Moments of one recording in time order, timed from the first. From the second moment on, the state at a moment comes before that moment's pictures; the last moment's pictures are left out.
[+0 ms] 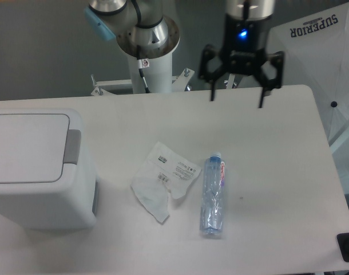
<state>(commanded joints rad) 2.55 -1.61 -1.47 -1.26 1.28 0.64</state>
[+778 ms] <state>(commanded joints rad) 2.33 -1.68 -1.51 -1.07 1.23 0.20</state>
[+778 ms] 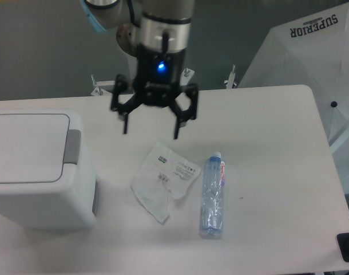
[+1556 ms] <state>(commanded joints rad) 2.27 -1.68 -1.58 -1.05 1.22 0.13</state>
